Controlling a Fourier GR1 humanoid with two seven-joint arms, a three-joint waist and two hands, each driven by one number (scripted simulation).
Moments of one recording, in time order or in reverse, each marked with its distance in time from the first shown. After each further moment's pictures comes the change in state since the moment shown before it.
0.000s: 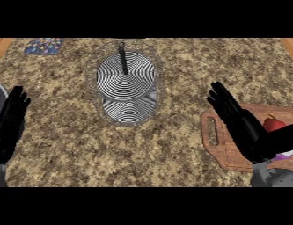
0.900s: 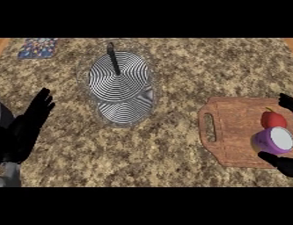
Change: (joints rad) left arm -0.020 -0.040 -0.076 -0.071 0.029 -0.053 0.208; right arm 0.220 -0.247 -0.297 -0.081 0.231 0.054 -0.367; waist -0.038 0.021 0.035
